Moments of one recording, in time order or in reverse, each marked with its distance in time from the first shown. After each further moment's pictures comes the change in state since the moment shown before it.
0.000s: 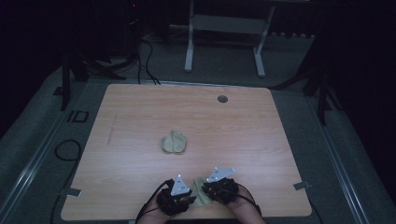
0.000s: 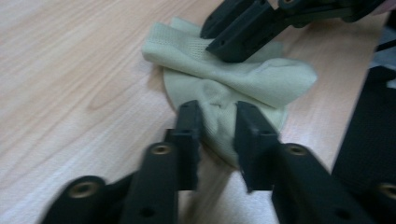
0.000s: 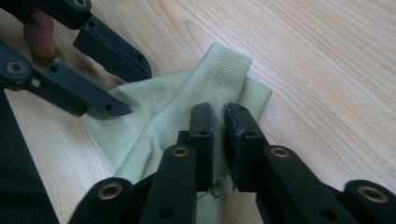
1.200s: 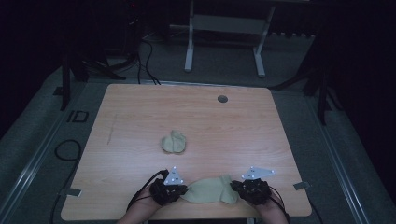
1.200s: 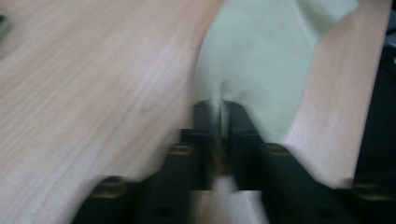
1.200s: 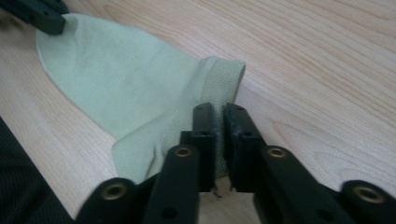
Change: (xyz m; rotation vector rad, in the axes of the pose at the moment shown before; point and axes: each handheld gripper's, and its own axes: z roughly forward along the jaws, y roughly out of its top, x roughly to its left) left arm 0.035 0.008 -0.012 0.028 -0.060 0.074; right arm -0.044 -0.052 -0.061 -0.061 -0.079 0.200
